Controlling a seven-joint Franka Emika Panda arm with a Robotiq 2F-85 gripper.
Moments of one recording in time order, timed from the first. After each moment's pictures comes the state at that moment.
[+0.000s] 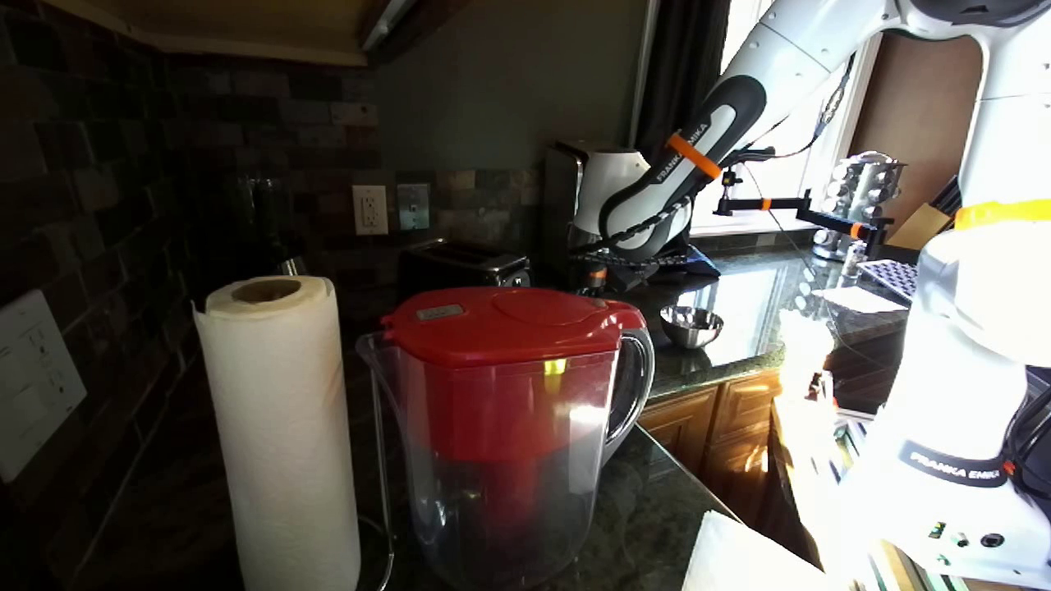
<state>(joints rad) -0.11 0.10 -0.14 -2.45 -0.06 2.73 0.07</state>
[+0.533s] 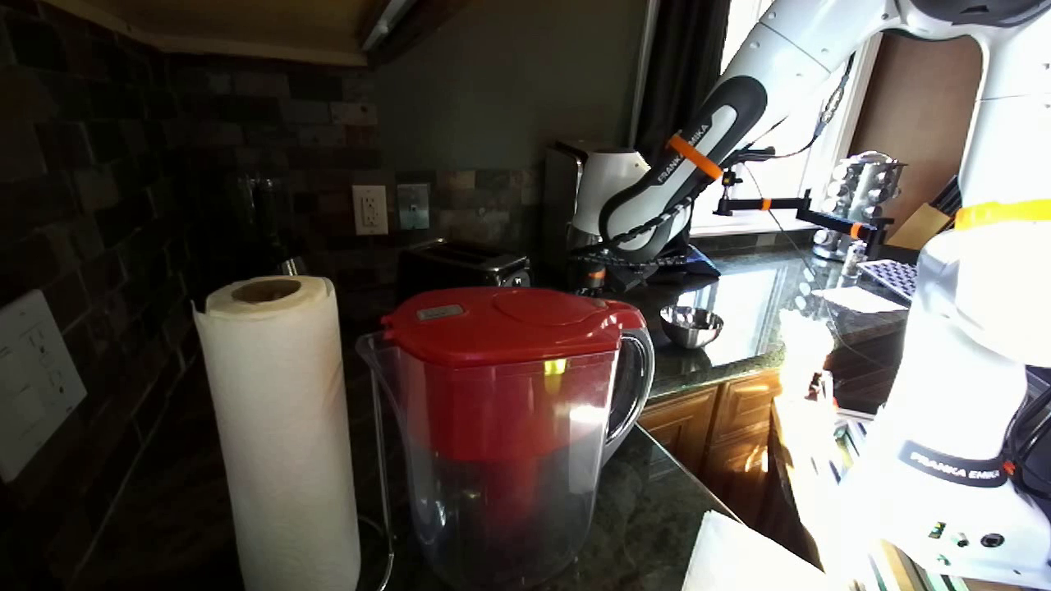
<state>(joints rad) -0.11 0.10 -0.14 -2.44 -0.07 2.73 0.10</state>
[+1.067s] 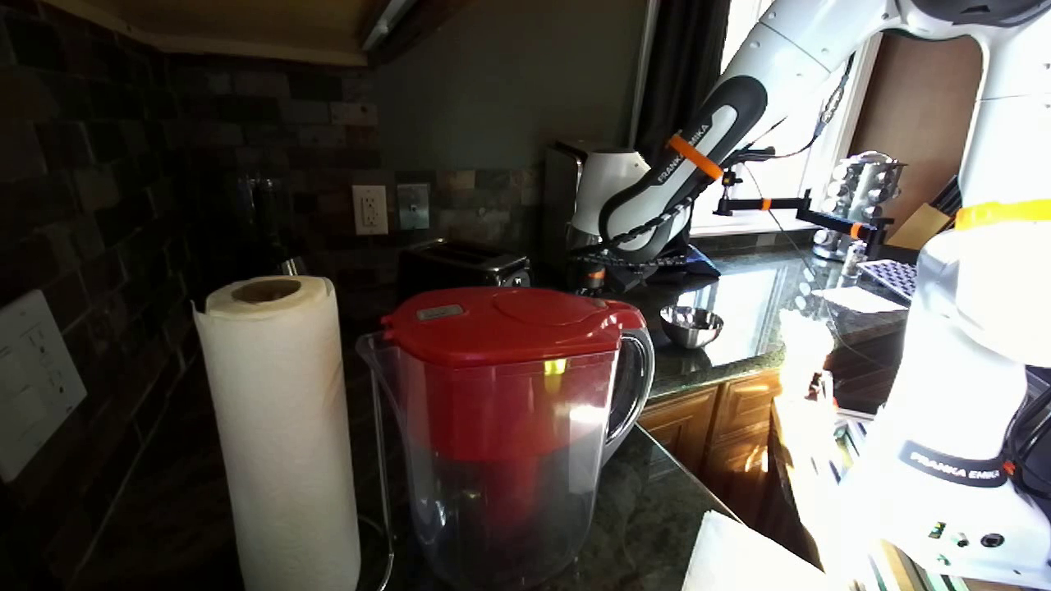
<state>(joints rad) -0.10 0.10 -0.14 -2.44 -0.07 2.73 0.10</state>
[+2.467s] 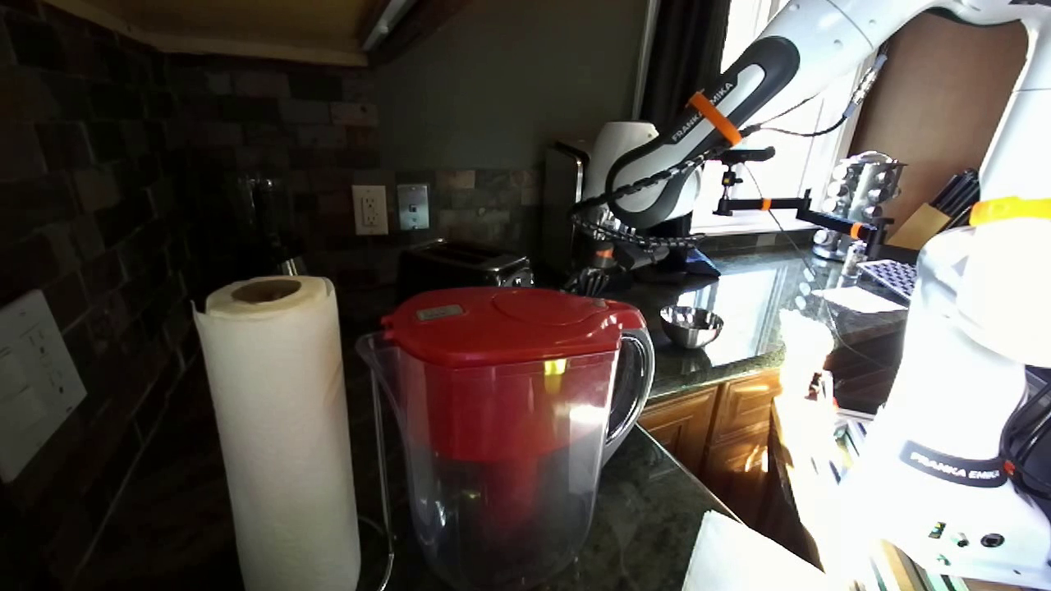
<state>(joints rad) -0.10 -0.03 -0.12 -2.48 0.07 2.62 0.04</state>
